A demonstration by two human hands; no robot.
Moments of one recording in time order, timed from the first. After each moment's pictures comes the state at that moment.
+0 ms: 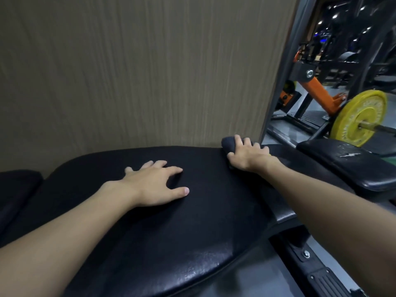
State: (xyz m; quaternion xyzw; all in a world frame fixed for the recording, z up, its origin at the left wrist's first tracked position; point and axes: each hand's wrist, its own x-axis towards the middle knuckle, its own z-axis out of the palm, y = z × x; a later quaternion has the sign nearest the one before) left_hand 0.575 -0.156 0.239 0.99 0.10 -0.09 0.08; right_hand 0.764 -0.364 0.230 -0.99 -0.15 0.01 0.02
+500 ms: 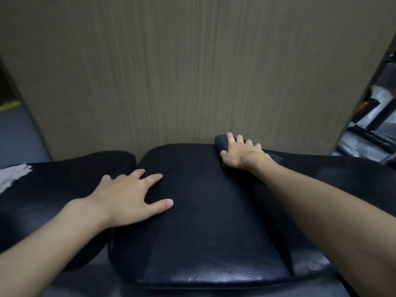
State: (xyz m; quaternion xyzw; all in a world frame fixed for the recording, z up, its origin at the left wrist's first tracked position) left_hand 0.413 -0.040 0.244 0.96 0.25 -0.10 -0.02; right_hand 0.685 -0.176 0.232 -0.96 -0.29 0.01 0.02
